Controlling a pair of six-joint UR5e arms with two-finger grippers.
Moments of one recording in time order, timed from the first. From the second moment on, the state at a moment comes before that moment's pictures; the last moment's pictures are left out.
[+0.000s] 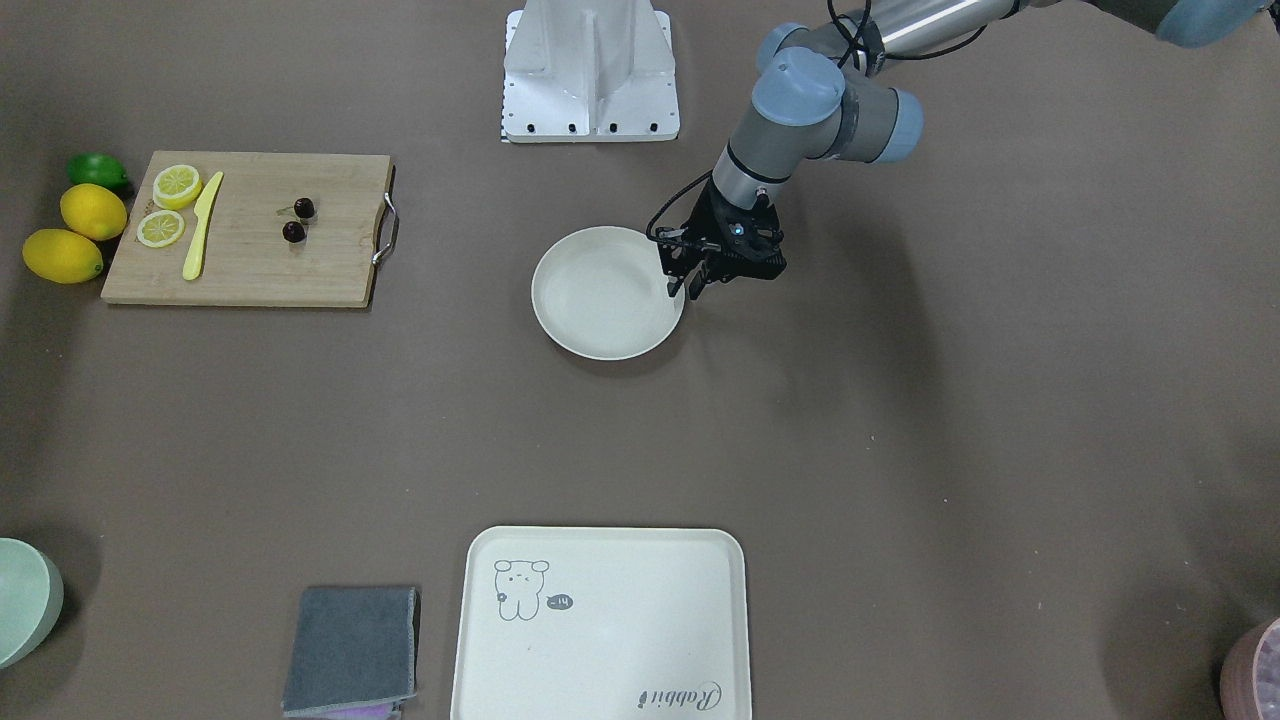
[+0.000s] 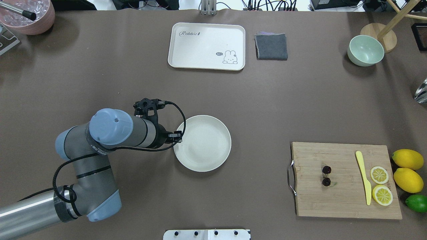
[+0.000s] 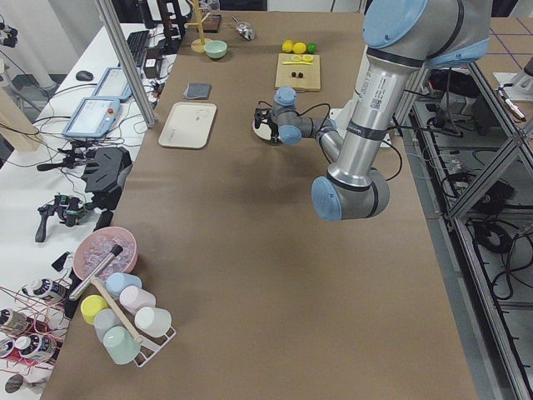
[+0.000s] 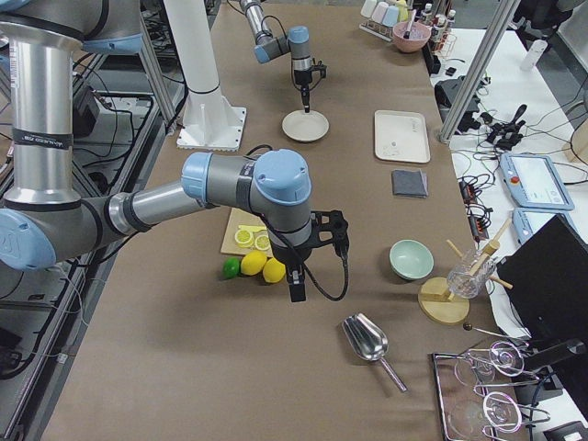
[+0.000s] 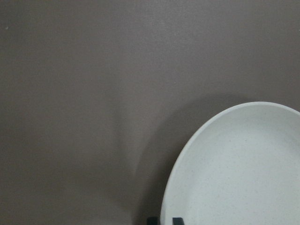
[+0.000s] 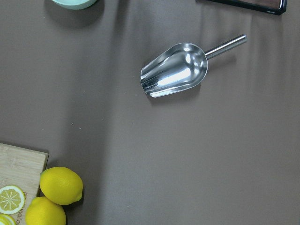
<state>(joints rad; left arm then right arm) -0.46 -2.03 -1.68 -2.10 -1.80 -1.37 1.82 -1.68 2.00 -2.01 2.29 -0.42</state>
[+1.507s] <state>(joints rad) -1.47 -1.41 -1.75 -2.10 -2.70 -0.35 1.82 -1.69 2.01 -2.01 2.31 -0.42</state>
